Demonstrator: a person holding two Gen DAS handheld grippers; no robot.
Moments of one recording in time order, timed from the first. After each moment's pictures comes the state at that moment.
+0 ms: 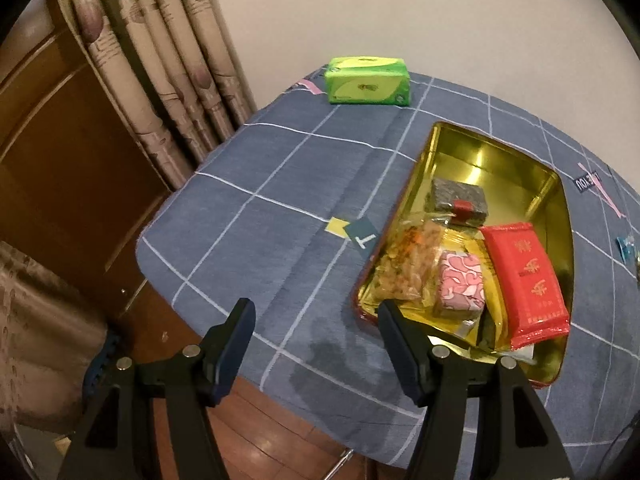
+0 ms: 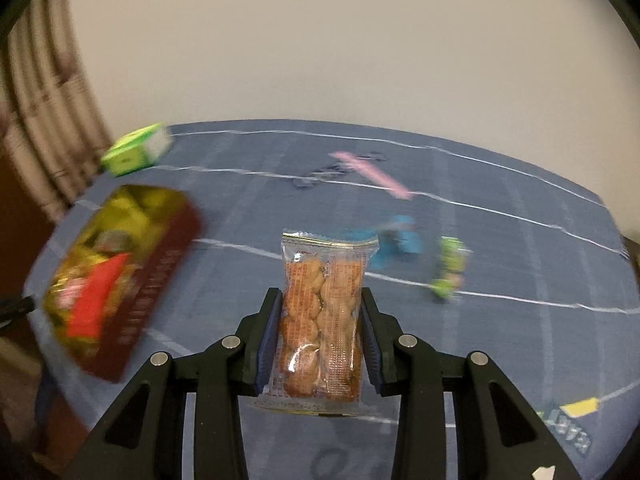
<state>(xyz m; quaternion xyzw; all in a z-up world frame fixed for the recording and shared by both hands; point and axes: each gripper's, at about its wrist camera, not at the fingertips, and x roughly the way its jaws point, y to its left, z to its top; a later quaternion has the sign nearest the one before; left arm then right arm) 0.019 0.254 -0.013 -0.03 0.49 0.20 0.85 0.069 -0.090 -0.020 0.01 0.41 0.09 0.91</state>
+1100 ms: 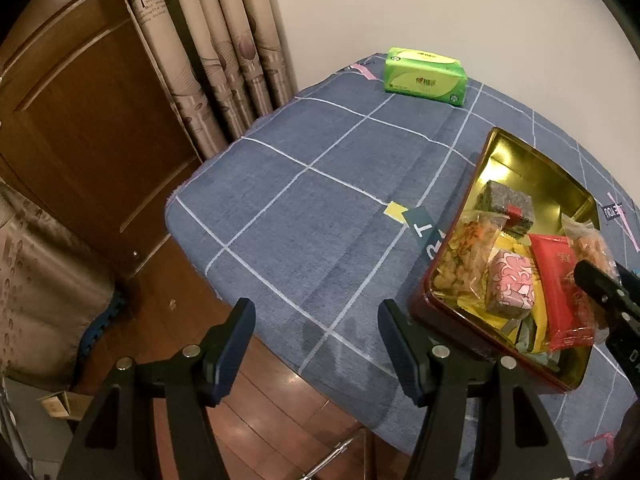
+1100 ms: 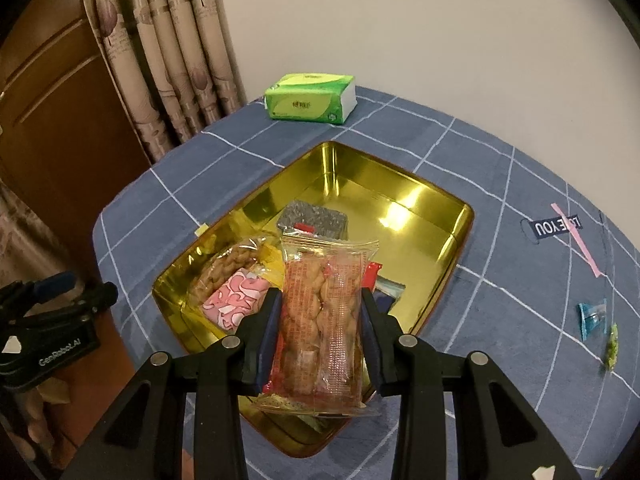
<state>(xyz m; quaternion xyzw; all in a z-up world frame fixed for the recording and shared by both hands) 0.001 0.290 -0.020 -0.08 0.50 0.25 0.83 0.068 0.119 -0.032 -0.08 0.43 0.25 0.86</state>
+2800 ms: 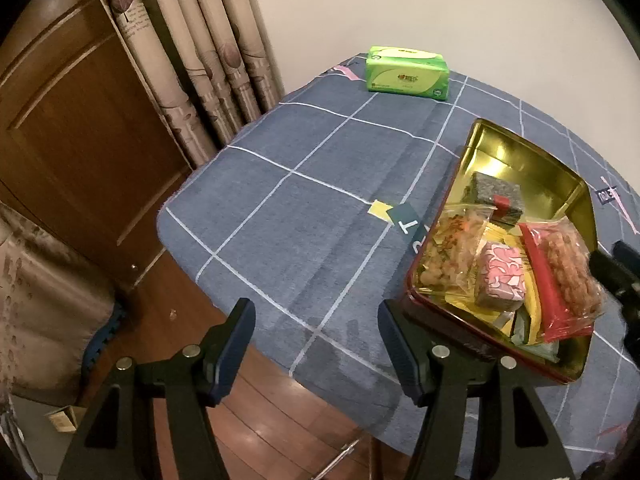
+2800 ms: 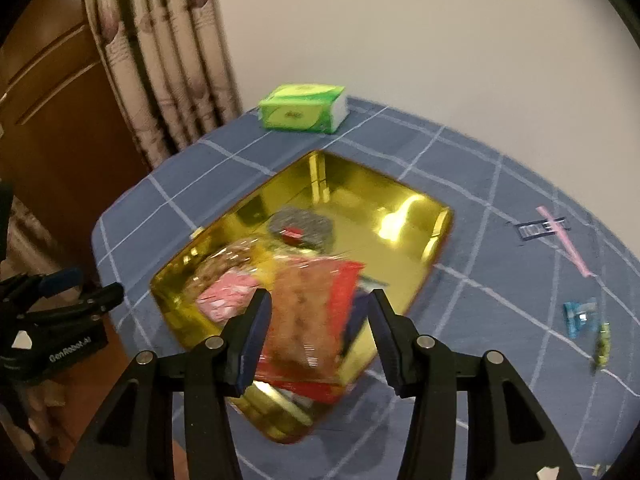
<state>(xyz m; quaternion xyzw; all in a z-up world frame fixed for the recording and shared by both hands) 0.003 0.276 -0.021 -0.06 0.50 0.25 0.83 0.057 0.102 -0.020 -0.08 0.40 0.24 0.88</state>
